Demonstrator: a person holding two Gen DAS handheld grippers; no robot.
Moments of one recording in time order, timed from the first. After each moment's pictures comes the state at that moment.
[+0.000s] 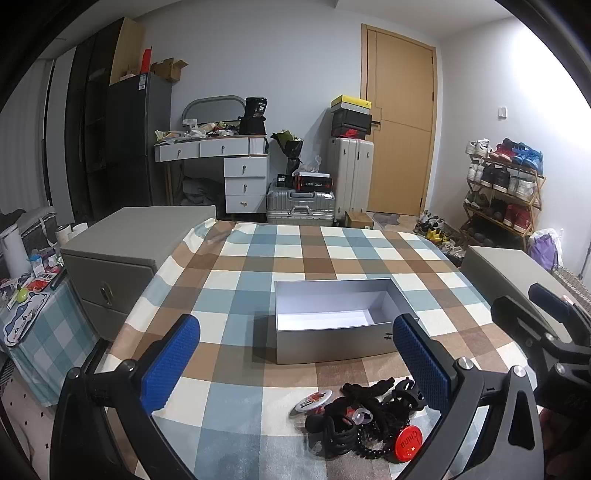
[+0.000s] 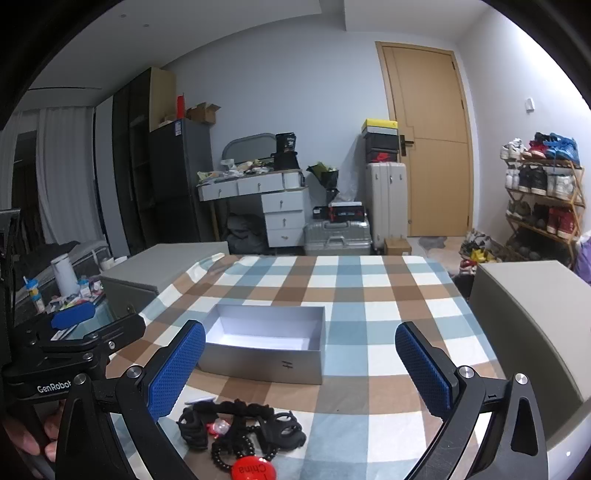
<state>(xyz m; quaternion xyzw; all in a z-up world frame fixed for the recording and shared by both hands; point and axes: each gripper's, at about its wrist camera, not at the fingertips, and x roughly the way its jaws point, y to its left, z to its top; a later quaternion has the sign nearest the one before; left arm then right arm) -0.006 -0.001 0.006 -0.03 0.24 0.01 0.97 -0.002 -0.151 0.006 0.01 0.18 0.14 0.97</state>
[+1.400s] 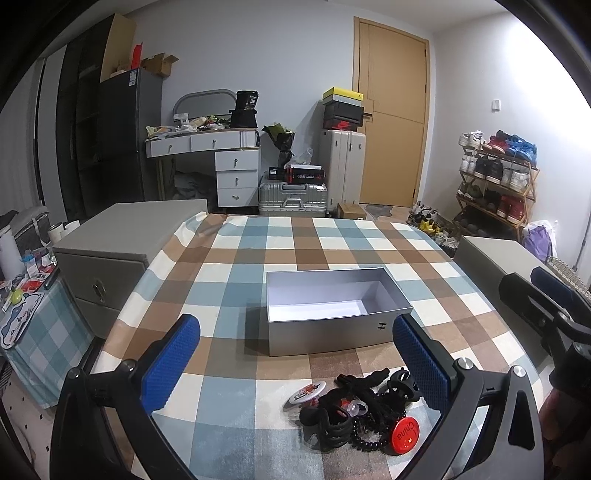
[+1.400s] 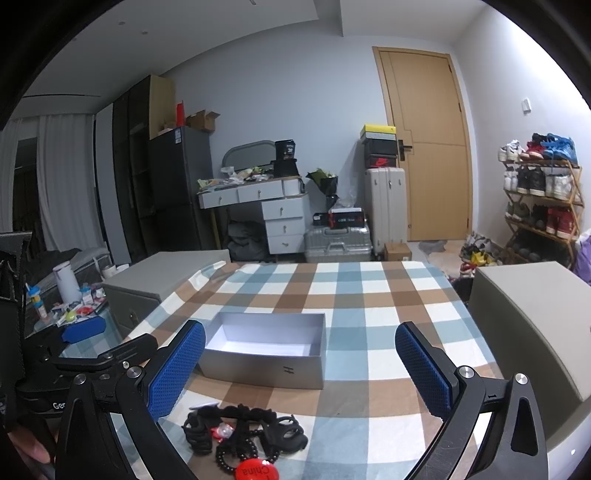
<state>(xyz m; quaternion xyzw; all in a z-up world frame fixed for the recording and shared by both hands) -0.002 -0.003 -0.001 -0.03 0.25 -0.01 0.97 -0.008 -0.154 0.015 0.02 0.17 0.14 0.97</state>
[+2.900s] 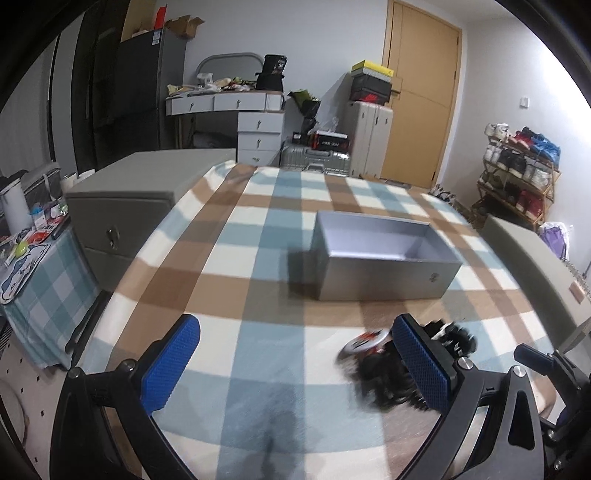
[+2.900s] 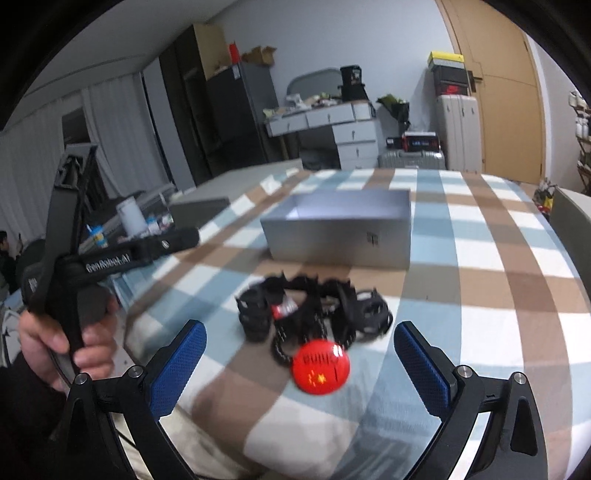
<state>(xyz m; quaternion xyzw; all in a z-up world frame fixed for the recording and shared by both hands) -0.013 0.044 -0.050 -0.06 0.31 0.02 0.95 -0.029 -0.134 -0.082 0.01 0.31 0.29 0.91</state>
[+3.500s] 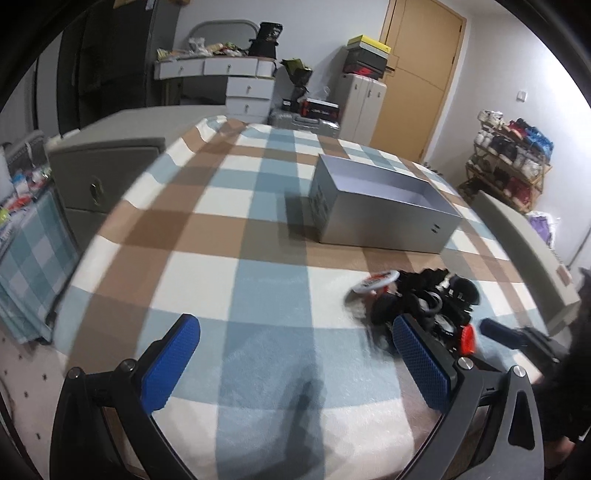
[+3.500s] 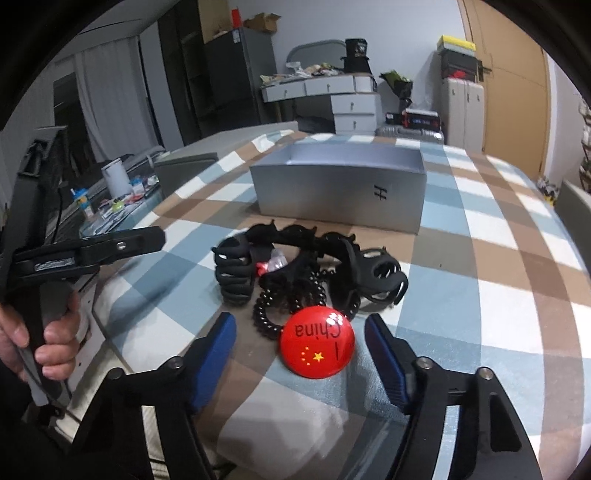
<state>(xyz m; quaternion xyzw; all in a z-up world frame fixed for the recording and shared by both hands) -0.025 0.058 -0.080 -0.10 0.37 -0.04 0.92 -0.014 -0.113 -0.111 -0.03 0.36 0.27 0.89</state>
